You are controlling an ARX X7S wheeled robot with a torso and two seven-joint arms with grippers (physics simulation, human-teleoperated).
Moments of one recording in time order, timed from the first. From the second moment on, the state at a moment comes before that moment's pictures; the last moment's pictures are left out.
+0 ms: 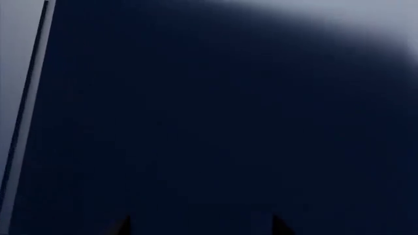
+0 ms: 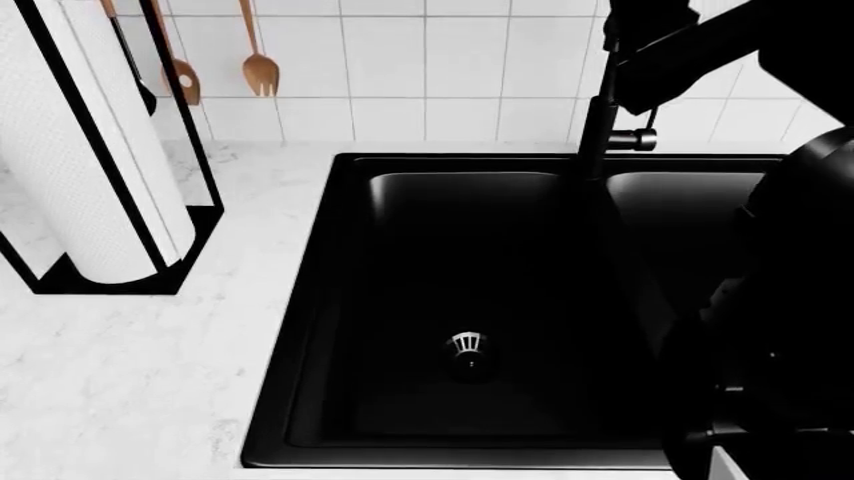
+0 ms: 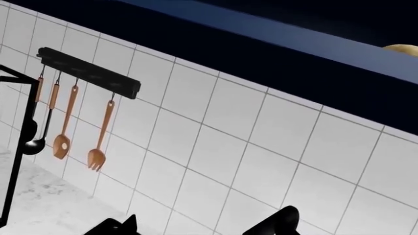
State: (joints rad) left arm -2.23 -0.39 0.63 -0.06 -1.52 -0.73 -0.70; right arm 1.39 0.10 -0.20 -0.48 -1.19 1.54 -1.54
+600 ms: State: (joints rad) left arm -2.27 -0.24 0.72 -0.44 -1.41 -0.65 -0.38; right arm 1.35 0.10 -0.18 -0.50 -1.18 1.53 -1.52
